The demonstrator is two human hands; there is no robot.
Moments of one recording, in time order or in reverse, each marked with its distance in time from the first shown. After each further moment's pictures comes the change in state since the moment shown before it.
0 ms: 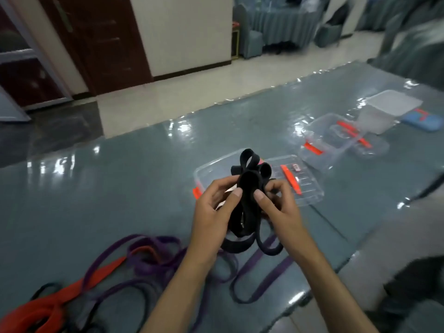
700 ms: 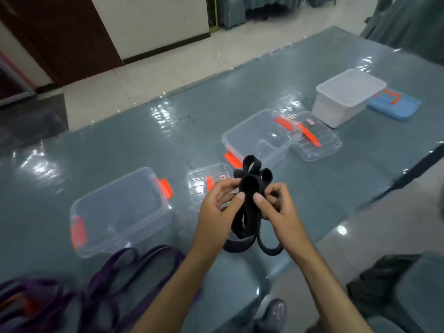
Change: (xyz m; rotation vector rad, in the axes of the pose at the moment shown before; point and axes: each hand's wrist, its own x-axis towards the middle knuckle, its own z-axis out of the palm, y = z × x) left_hand 0.138 -0.103 0.372 0.164 -0.061 -0.112; right_hand 0.163 0.048 -0.372 0.036 -0.005 0.102
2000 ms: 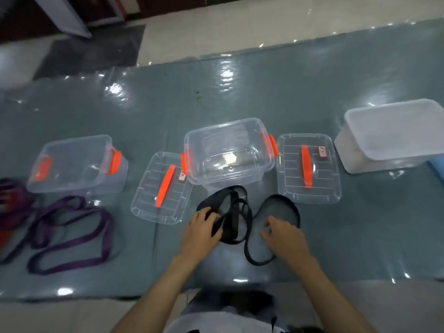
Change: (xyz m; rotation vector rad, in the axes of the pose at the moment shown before) left_hand 0.128 -0.174 0.237 1.112 0.123 -0.390; right_hand 0.235 0.090 -0.315 -1.324 -0.656 0.043
